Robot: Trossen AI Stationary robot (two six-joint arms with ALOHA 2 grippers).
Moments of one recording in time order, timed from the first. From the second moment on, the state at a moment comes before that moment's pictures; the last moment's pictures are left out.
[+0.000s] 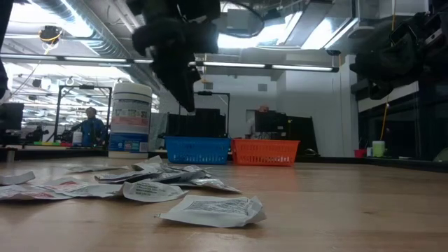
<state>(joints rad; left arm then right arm) 0.04 1.66 1.23 -0.73 0.06 0.08 -0.13 0.02 0.01 0.02 -0.07 0.18</state>
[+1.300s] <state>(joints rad) -0.35 1.76 1.04 -0.64 -0.26 0.07 -0.13 0.02 0.01 0.02 -0.07 0.18</state>
